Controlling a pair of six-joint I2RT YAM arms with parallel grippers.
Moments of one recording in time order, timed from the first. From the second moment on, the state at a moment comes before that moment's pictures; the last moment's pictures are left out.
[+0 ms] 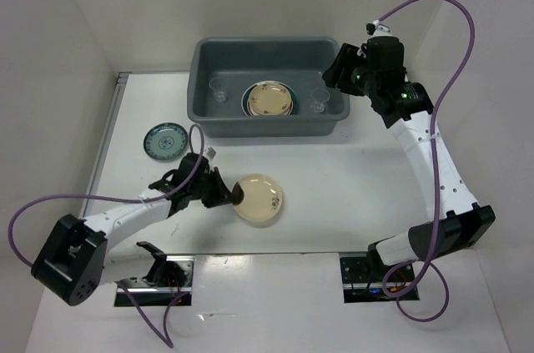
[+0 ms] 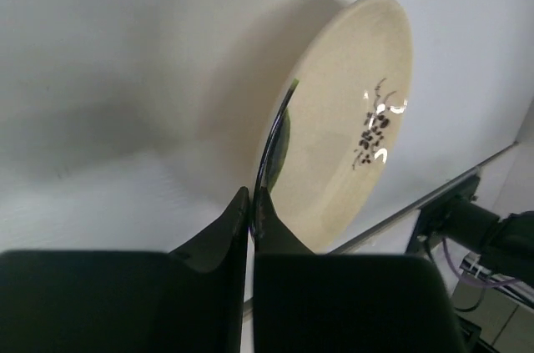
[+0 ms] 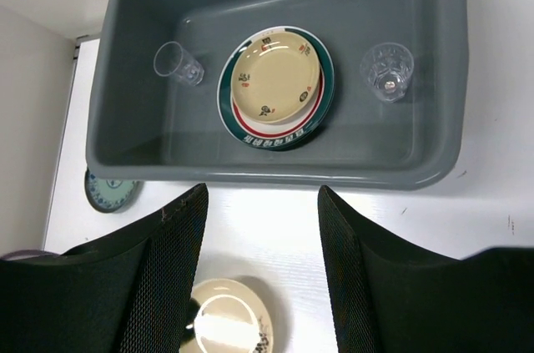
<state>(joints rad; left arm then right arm) -0.50 1.19 0.47 -0.12 0.28 -0.87 0.28 1.42 1.66 -0.66 0.01 0.46</state>
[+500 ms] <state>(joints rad) -0.47 1.65 1.43 -0.21 0.48 -0.72 0.27 1.41 1.67 -0.67 0.07 0.46</state>
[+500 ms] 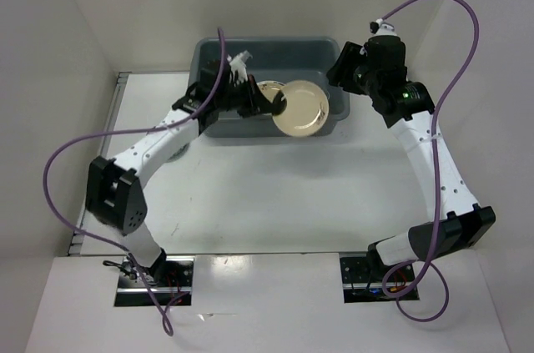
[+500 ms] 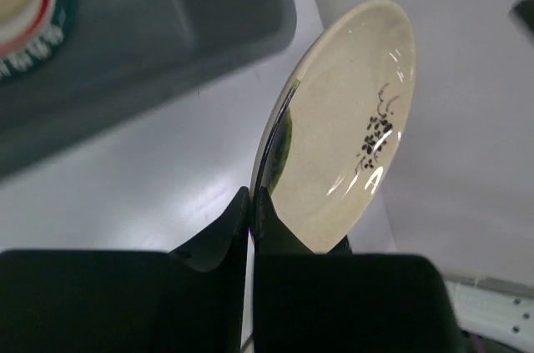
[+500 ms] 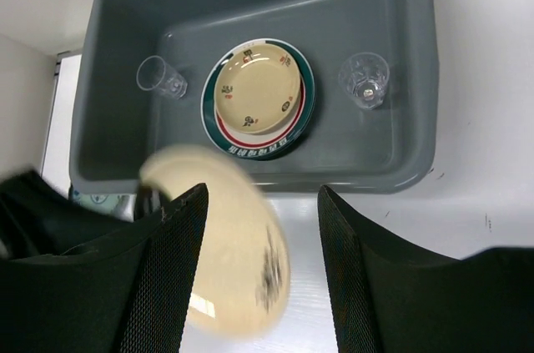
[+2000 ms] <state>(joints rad) -0.25 2.22 2.22 -0.48 0.22 -0.58 0.19 1.26 1.41 -0.57 -0.08 0.45</state>
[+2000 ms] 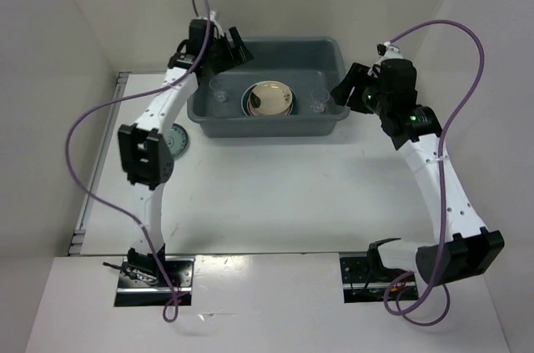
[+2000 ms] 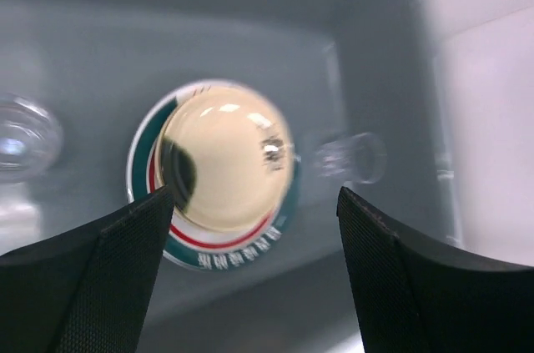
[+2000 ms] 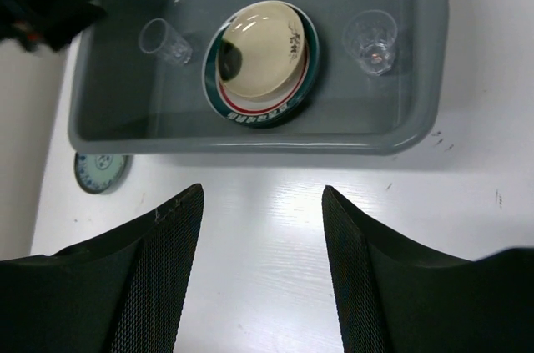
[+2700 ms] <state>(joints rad) 0.08 1.35 0.94 -0.35 -0.15 -0.88 0.19 1.03 1.23 -0.52 -0.21 0.46</state>
